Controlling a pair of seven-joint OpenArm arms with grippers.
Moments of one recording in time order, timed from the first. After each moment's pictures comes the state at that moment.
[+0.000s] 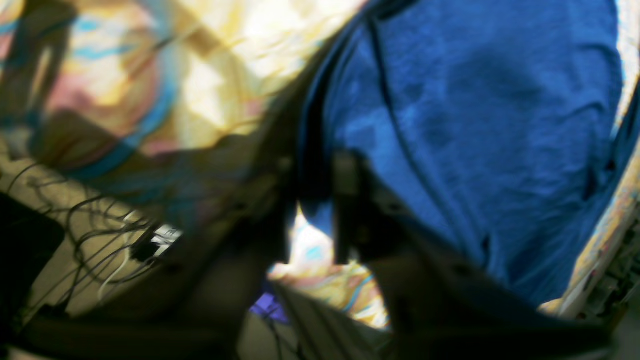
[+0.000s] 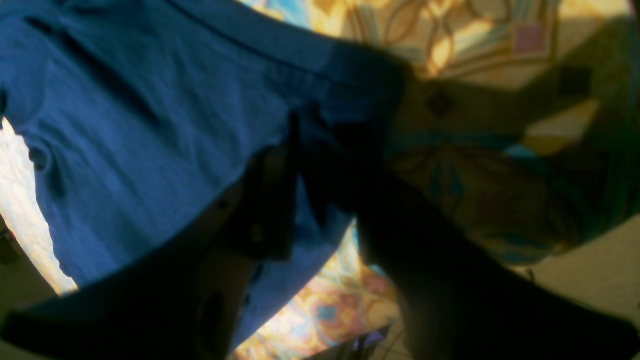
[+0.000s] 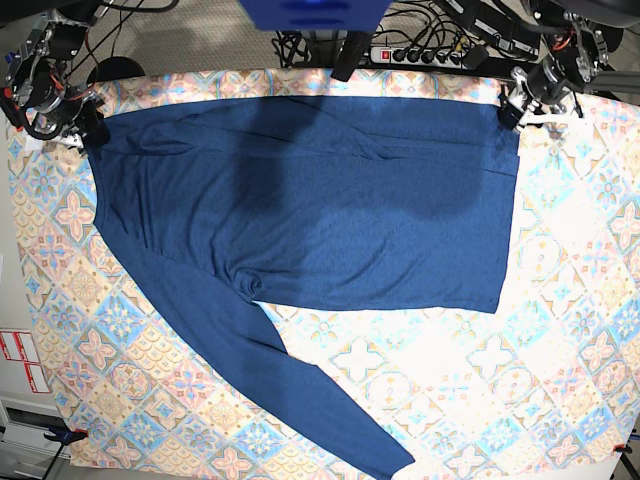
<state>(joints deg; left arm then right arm) 29.4 -10.6 -33.6 87.7 -57.0 0.9 51.1 -16.5 14.7 43.8 73.1 51.4 0.8 -58.3</state>
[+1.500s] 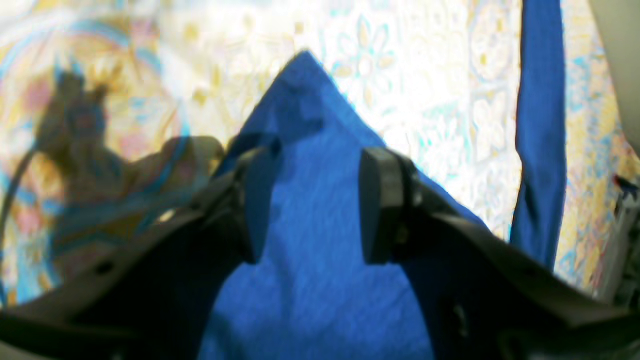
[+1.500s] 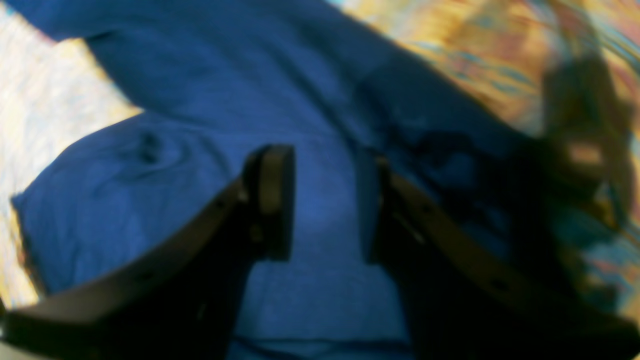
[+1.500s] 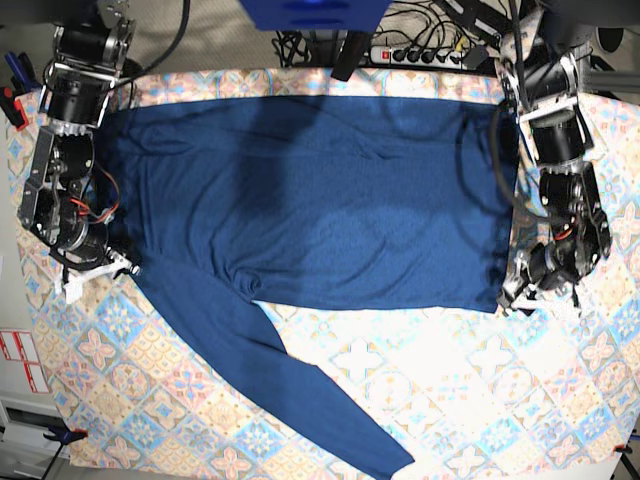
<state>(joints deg) -18.3 -16.6 -20.9 61.2 -38.7 0.9 50.2 7.5 19.6 18.0 75.5 38.0 1.0 -59.7</state>
